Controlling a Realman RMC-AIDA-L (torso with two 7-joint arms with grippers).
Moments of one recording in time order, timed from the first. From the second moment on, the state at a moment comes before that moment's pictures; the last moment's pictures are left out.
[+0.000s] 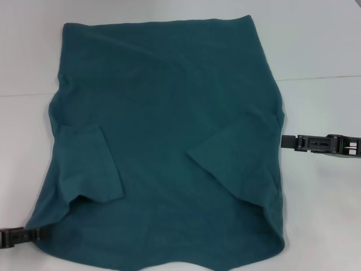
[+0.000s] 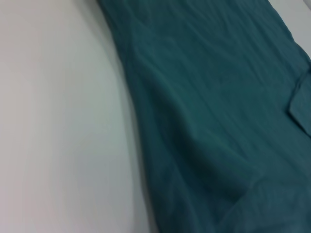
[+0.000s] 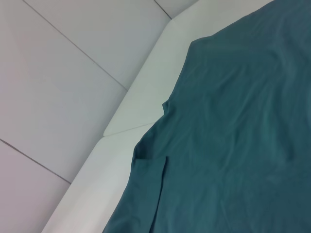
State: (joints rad) left arm -0.37 -2.12 0.48 0.97 2.43 1.52 -2.07; right arm 0.53 1.95 -0.51 -0.66 -2.10 -1.58 2.06
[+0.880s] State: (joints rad) left arm -0.41 -2.11 0.51 0.95 2.45 1.48 -2.09; right arm 0.53 1.95 -0.48 -0.66 -2.10 -1.58 2.06
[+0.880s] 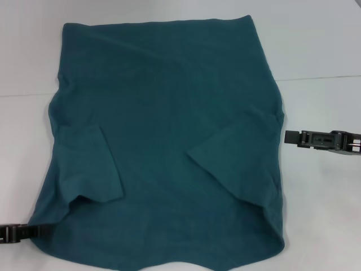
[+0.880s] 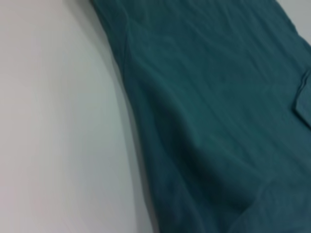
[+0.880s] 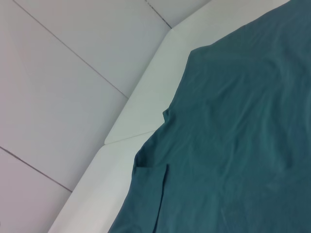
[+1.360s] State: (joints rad) left arm -0.42 -2.12 0.52 0.95 2.49 1.47 -2.10; right arm 0.52 1.95 -0.49 -0.66 -2.10 -1.59 2.07
